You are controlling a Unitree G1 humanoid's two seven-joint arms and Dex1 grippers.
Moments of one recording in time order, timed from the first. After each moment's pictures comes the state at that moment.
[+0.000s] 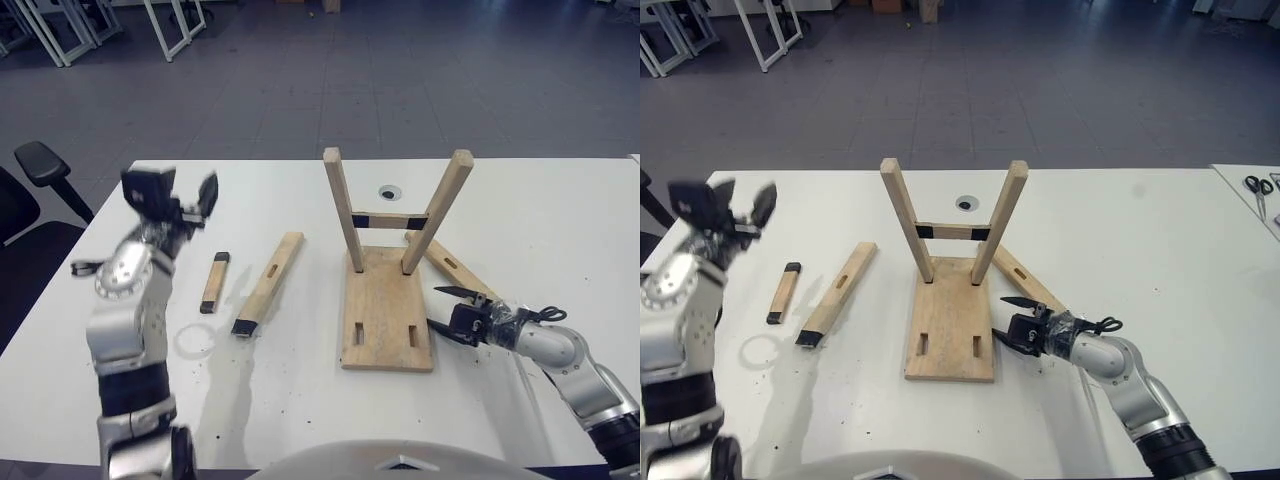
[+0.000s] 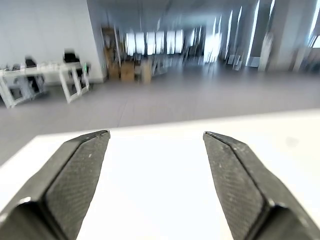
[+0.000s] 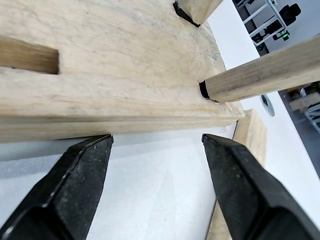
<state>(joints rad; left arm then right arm) 0.02 0.41 0.31 -0.19 -0.27 0.35 -0.32 0.07 -0.71 0.23 -0.07 -0.16 -0.18 0.67</state>
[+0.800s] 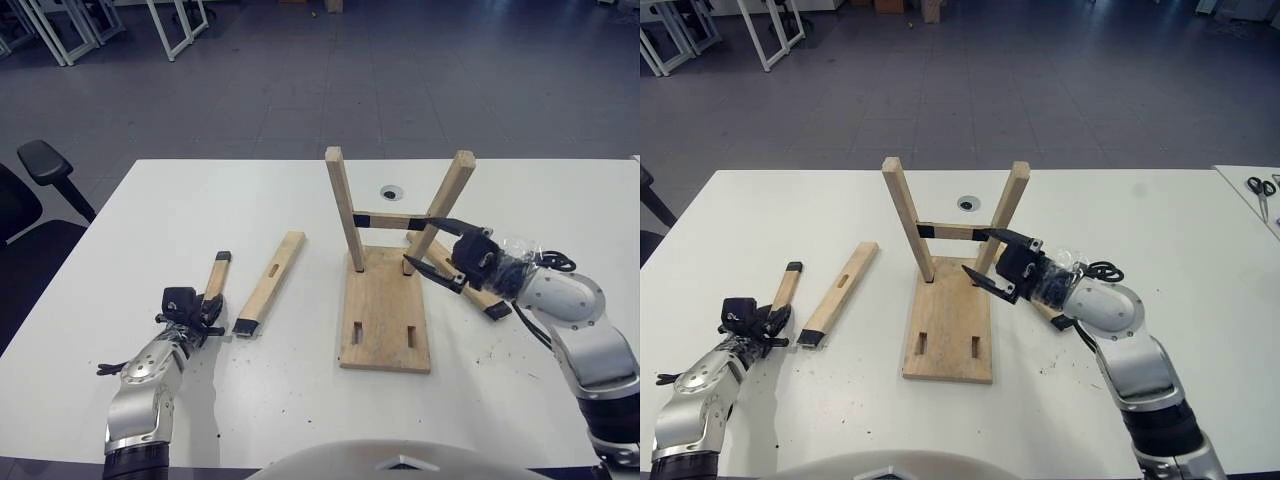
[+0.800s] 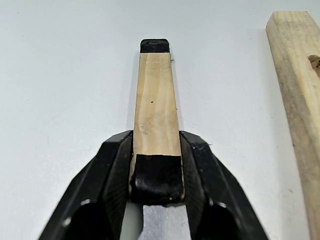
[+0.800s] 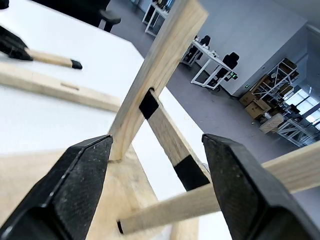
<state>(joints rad) 0.20 0.36 0.28 -0.09 -0.26 0.45 -0.30 -0.12 -0.56 0.08 -0.46 0.19 0.29 0.68</state>
